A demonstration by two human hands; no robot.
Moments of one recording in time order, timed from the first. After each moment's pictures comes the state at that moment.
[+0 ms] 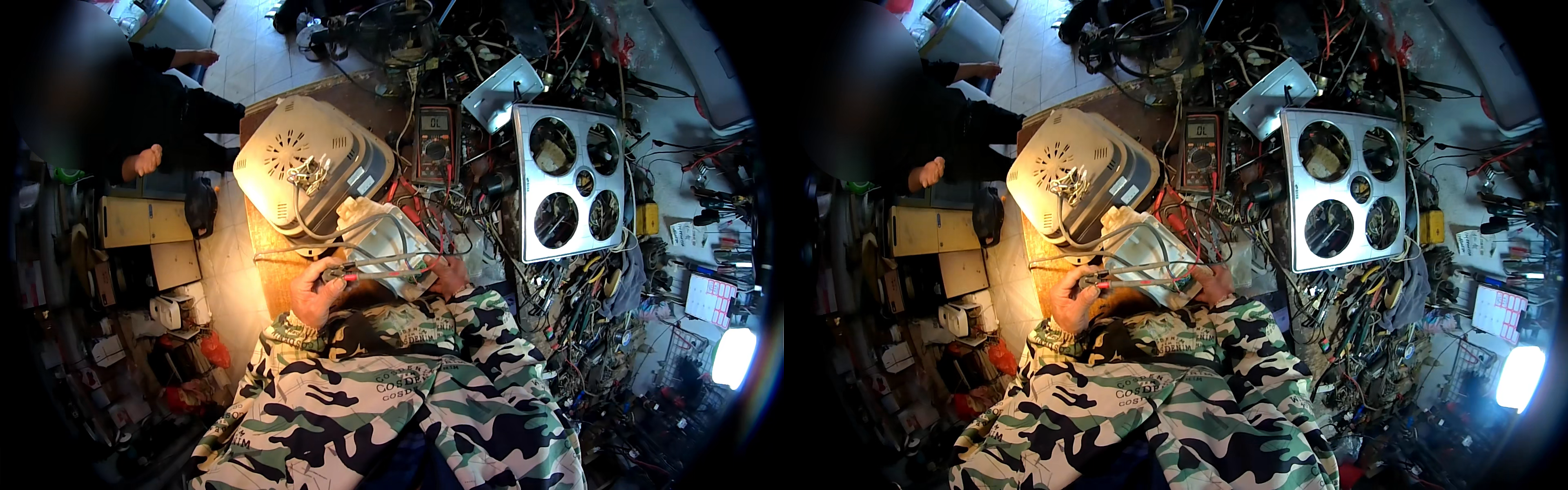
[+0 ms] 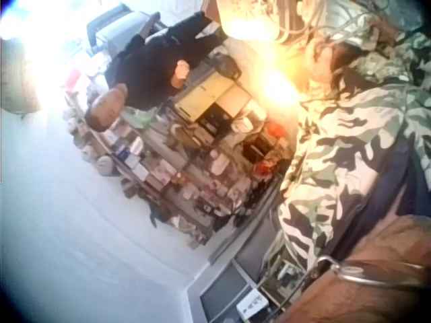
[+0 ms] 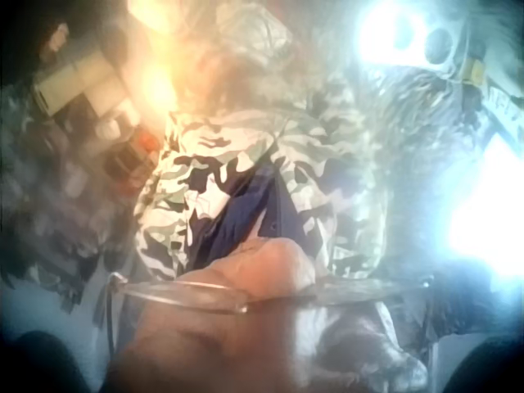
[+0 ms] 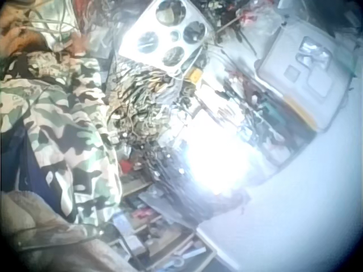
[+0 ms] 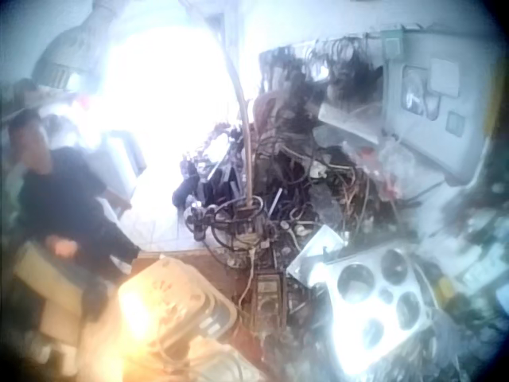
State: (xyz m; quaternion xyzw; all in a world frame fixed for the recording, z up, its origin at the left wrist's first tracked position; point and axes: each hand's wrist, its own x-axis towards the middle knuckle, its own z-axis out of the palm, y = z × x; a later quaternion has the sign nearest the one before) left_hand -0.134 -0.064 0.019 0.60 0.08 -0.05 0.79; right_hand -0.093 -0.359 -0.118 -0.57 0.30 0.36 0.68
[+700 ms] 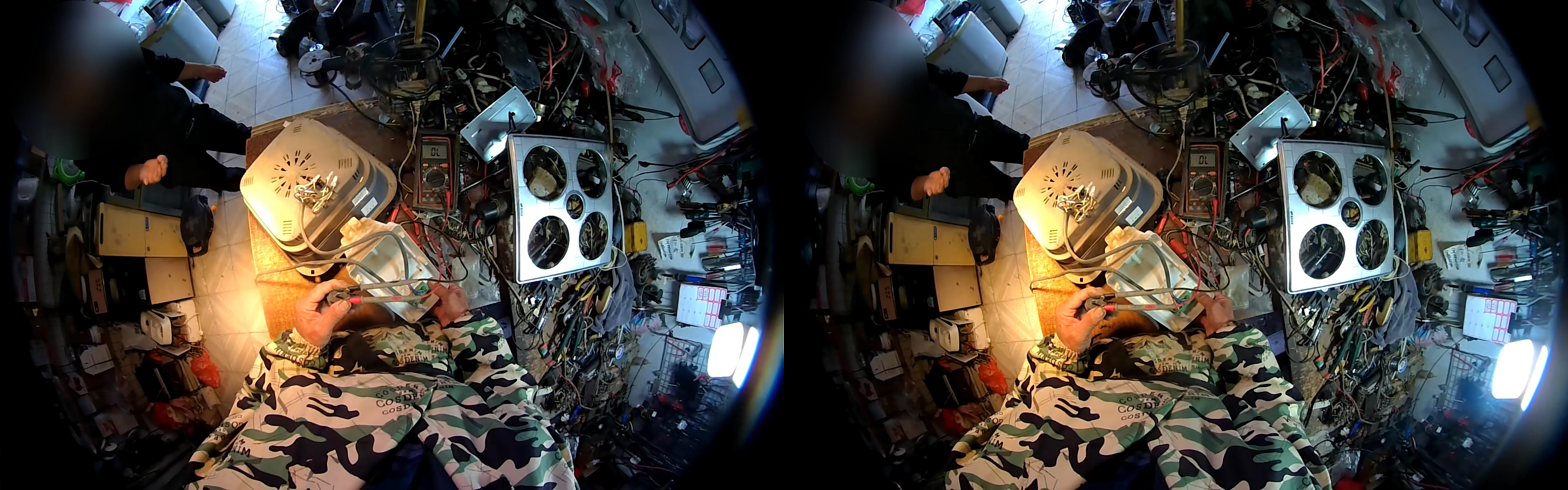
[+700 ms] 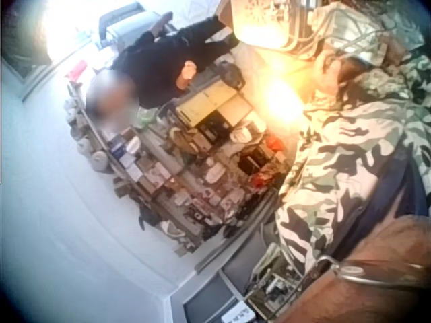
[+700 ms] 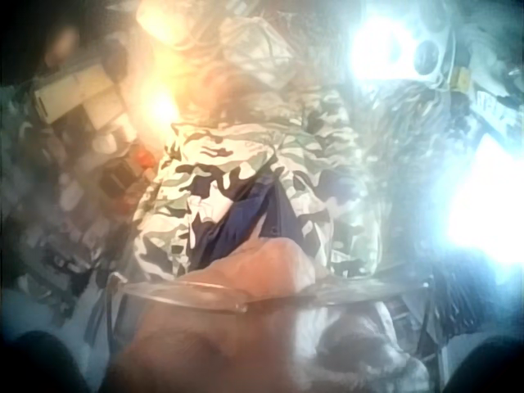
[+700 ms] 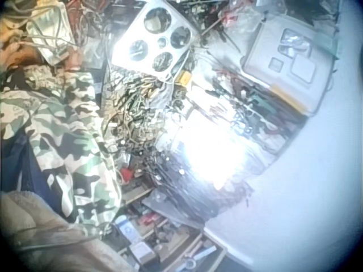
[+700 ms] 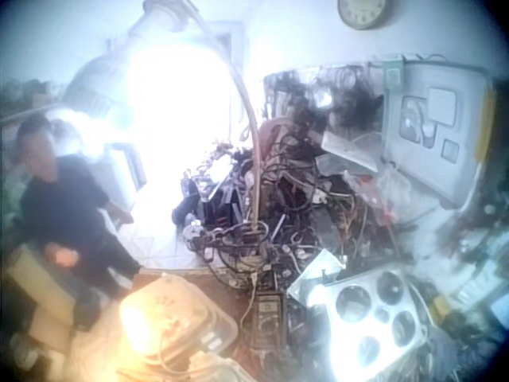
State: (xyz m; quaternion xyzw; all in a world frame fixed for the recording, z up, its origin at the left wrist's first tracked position) left_hand -0.139 -0.056 0.014 0.60 0.06 -0.05 0.79; right_hand -0.124 -0.359 -0.175 -0.43 0.32 0.21 0.82
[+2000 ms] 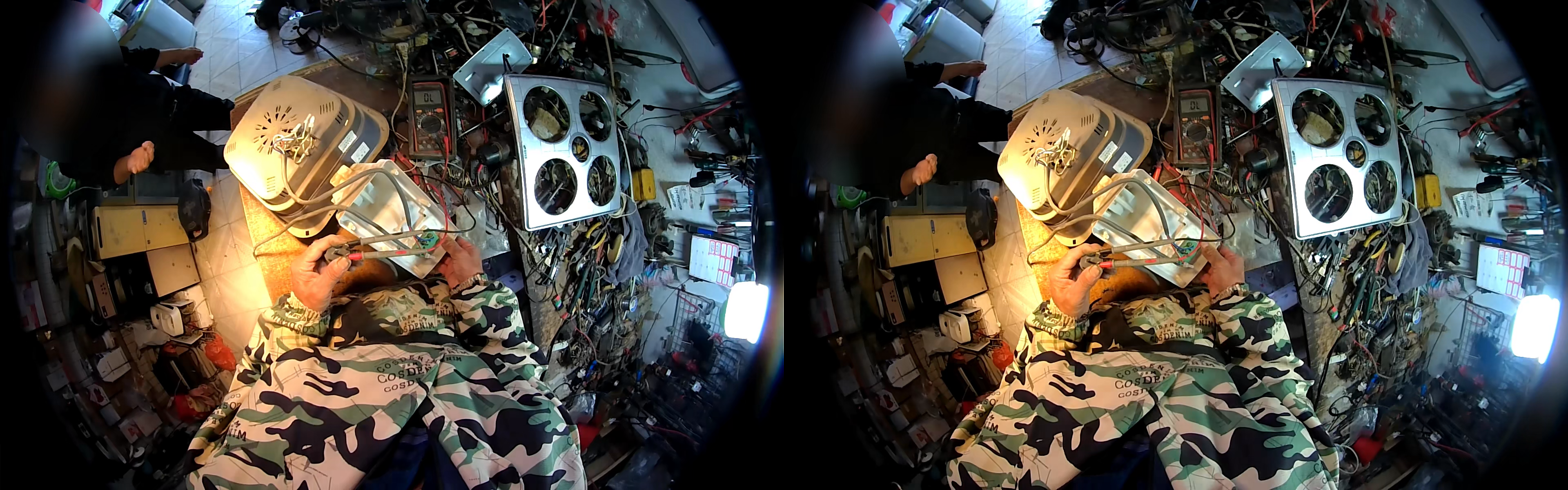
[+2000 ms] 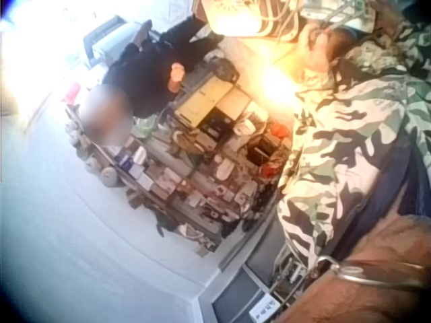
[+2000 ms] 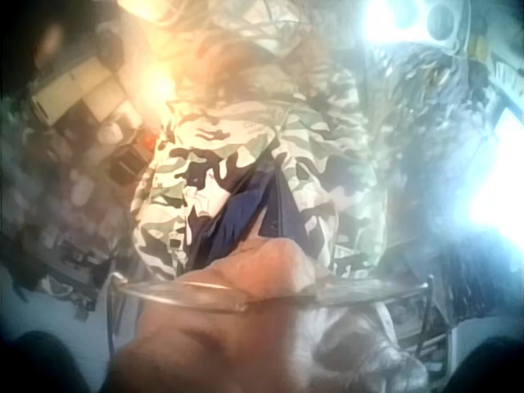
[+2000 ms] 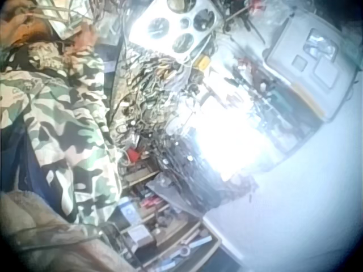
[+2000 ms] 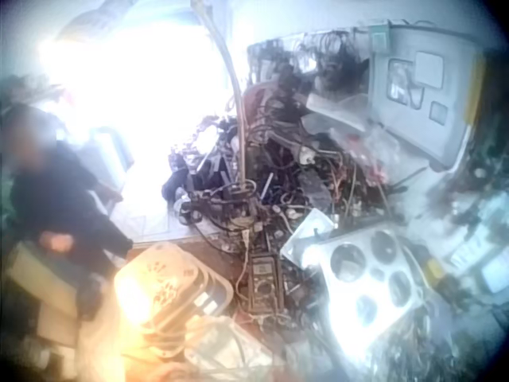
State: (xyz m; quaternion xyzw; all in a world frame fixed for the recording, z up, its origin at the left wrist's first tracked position) left_hand -0.138 -0.053 0.011 0.60 0.05 -0.06 0.79; right_hand -0.119 -0.332 -0.063 -0.38 0.39 0.16 0.82
